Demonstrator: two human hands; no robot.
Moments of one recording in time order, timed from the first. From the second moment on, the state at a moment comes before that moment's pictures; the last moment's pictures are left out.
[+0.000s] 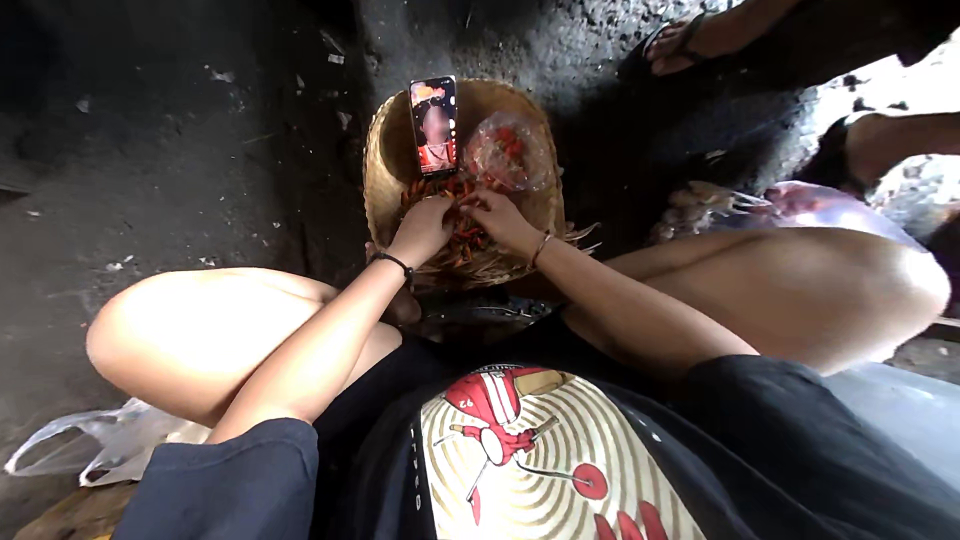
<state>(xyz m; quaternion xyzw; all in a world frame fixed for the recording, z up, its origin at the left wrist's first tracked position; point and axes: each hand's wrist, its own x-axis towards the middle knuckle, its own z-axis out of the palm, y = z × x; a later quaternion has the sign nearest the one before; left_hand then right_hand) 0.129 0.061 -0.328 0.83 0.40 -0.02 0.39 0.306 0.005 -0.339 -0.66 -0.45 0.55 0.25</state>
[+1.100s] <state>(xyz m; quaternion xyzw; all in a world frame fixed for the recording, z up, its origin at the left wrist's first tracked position) 0.129 0.061 -0.318 0.67 0.45 0.13 0.58 0.306 0.010 -0.318 -0.64 -0.39 0.55 0.38</state>
